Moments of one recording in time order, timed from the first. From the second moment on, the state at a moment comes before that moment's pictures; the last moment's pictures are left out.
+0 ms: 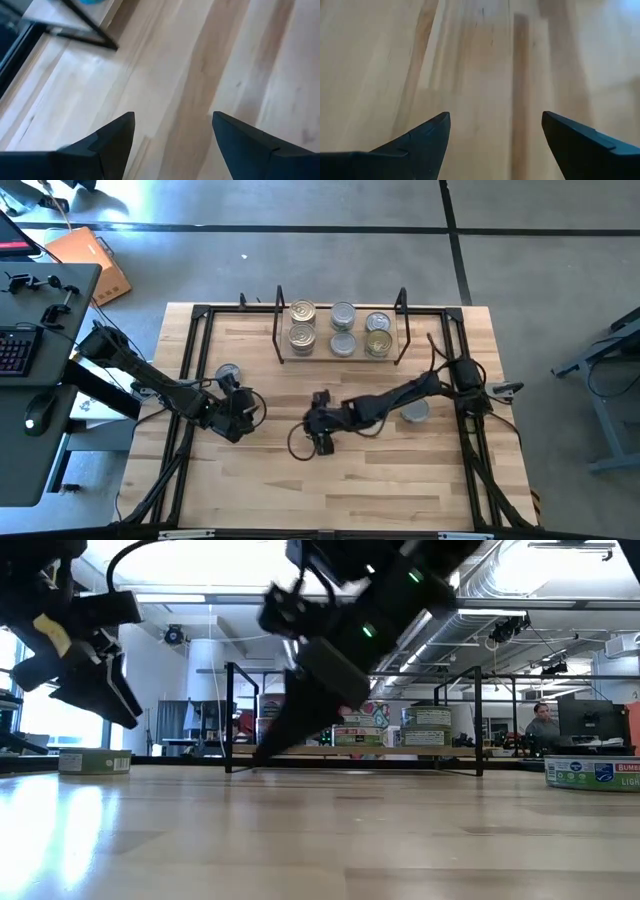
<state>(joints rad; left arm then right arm) -0.51 1.19 0.54 -0.64 -0.75 -0.69 0.21 2.07 1.33 -0.10 0.20 -0.03</state>
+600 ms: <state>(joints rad) -0.54 1.17 0.38 -0.24 -0.75 -0.60 0.47 1.97 0.78 0.74 0.67 0.24</state>
